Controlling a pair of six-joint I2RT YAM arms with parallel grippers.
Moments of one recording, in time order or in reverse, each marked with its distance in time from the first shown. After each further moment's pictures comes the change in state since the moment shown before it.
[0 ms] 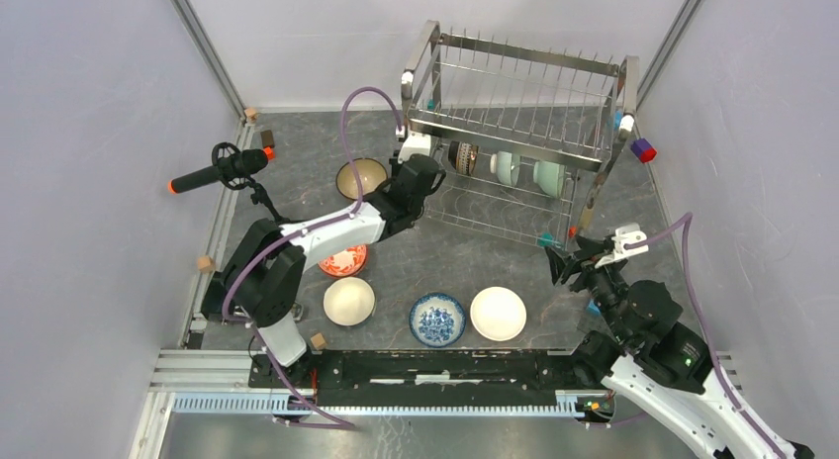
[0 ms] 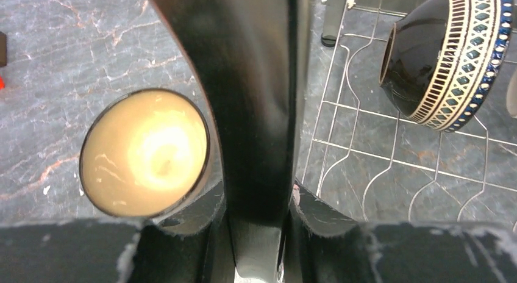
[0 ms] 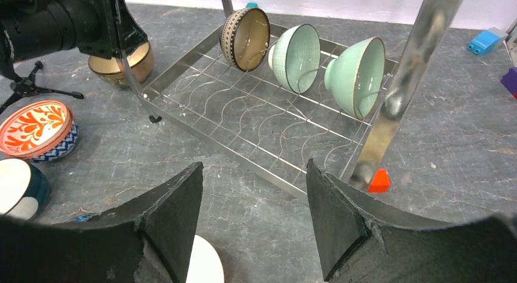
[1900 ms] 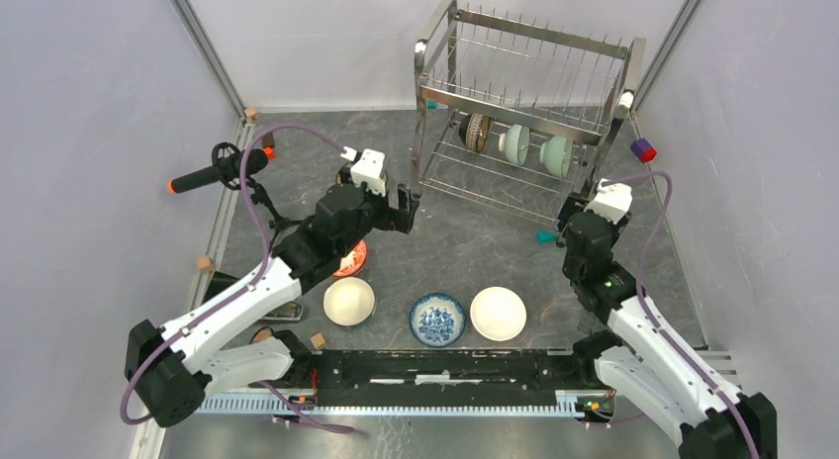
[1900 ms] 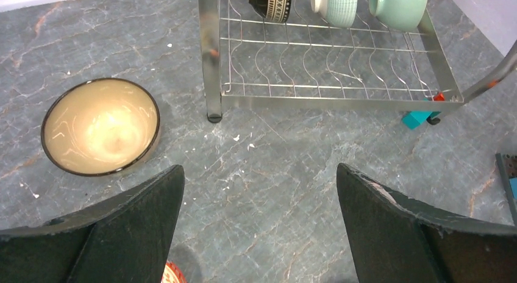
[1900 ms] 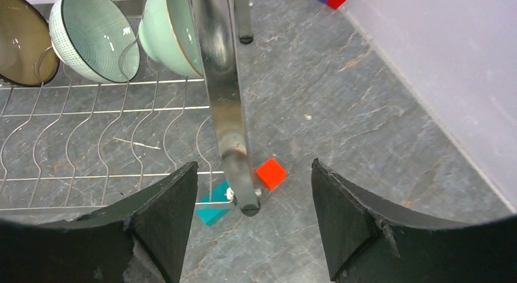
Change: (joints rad) left arm 0.023 -0.621 -0.270 -0.138 0.482 0.035; right arm -0.394 0.583 -0.085 0.404 0.330 0.141
